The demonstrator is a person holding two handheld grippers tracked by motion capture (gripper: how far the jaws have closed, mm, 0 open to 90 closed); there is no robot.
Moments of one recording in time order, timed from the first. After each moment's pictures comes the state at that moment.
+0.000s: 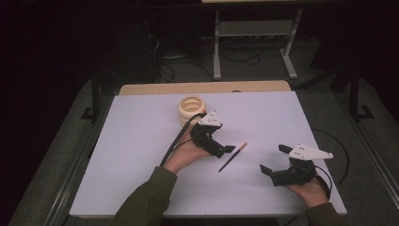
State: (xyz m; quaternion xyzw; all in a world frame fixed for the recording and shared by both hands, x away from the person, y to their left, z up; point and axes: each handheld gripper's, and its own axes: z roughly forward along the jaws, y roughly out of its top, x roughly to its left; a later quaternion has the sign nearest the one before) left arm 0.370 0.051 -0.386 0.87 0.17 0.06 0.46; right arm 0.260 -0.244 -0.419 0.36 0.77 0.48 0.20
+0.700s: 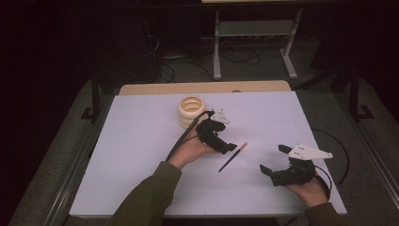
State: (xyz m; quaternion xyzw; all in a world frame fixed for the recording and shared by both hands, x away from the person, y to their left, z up) left arm 0.382 0.034 -0.386 0.90 0.18 0.05 0.39; right arm 0.260 -0.244 -0.420 0.36 0.77 0.48 0.20
